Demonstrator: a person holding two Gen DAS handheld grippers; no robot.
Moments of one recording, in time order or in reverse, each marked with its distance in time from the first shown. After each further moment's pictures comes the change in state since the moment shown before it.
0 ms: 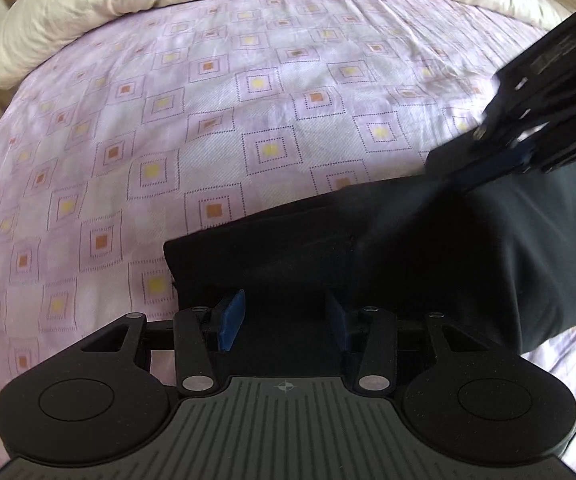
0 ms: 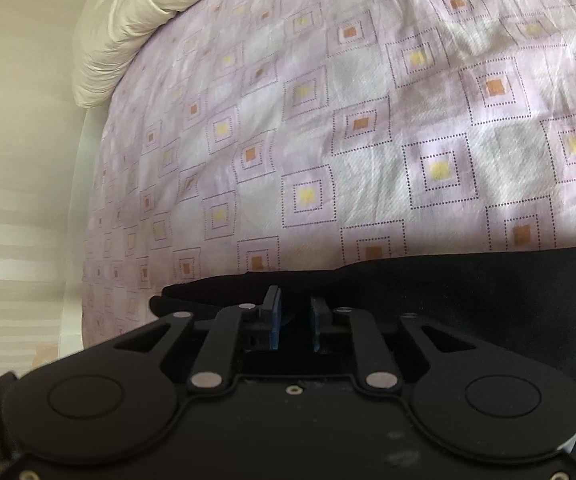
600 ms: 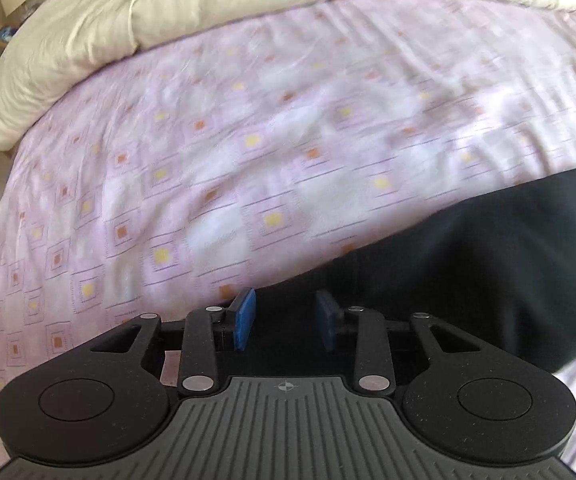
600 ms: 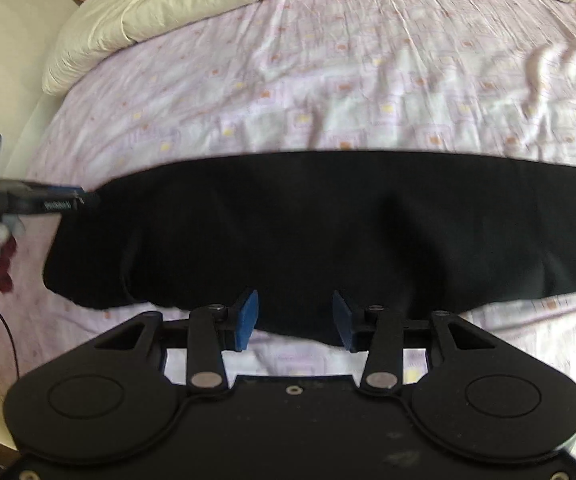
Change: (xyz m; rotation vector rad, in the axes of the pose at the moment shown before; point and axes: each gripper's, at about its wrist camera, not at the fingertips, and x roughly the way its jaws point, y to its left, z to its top) left arm -0.015 -0.021 0.043 0.091 -0.019 0.050; right arm -0.132 -0.084 -0.160 -0.125 -0.168 -0.362
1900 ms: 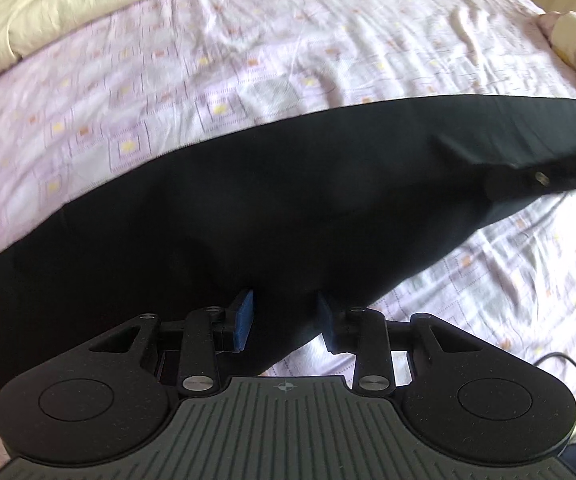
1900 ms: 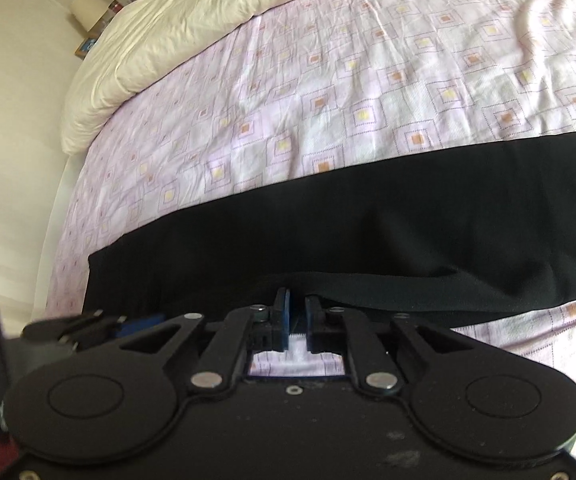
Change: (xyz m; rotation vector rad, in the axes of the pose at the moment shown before) left arm -0.010 -0.141 -0.021 0.048 0.083 -0.172; right arm -0.012 -0.063 0.025 0.125 -0.040 0.230
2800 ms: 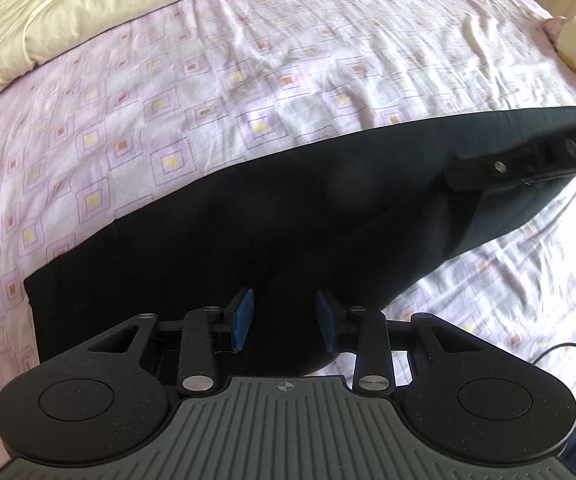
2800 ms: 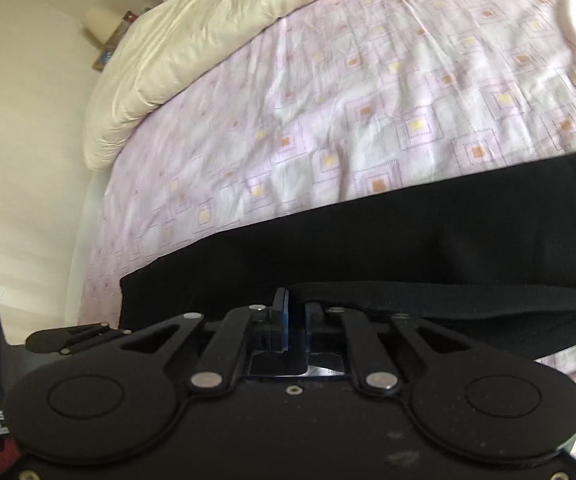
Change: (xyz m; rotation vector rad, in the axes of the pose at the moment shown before) left arm -0.025 0.029 0.015 0.005 0.008 0.033; right arm 0.029 0.022 0.028 -0.002 -0.006 0.097
